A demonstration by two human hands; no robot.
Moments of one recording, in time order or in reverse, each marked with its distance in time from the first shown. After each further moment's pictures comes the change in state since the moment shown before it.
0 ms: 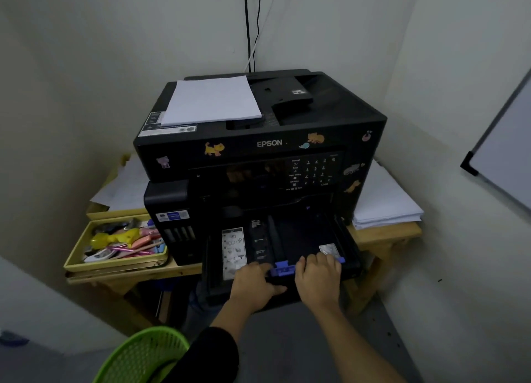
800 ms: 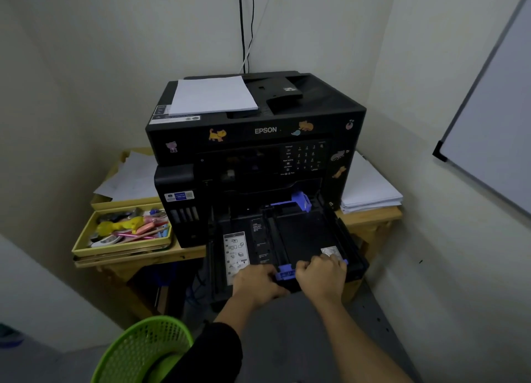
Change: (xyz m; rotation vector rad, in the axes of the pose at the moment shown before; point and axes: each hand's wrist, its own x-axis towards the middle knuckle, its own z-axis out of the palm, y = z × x) left_hand -0.067 0.005 0.011 -0.024 -0.041 -0.041; right_hand -0.061 0.007 -0.025 0.050 -0.153 0.171
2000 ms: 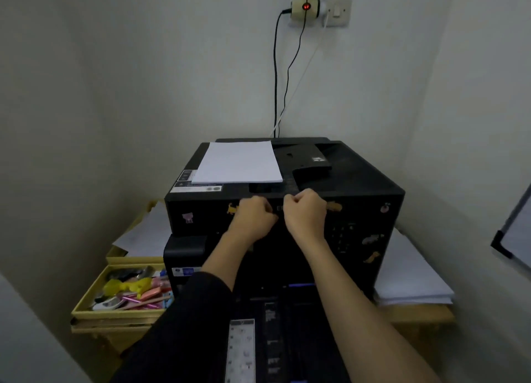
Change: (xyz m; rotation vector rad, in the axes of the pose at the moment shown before) left_hand 0.125 0.080 -0.221 -0.117 0.478 0.132; right_hand 0.160 -0.174 -0.157 0.782 0.173 -0.268
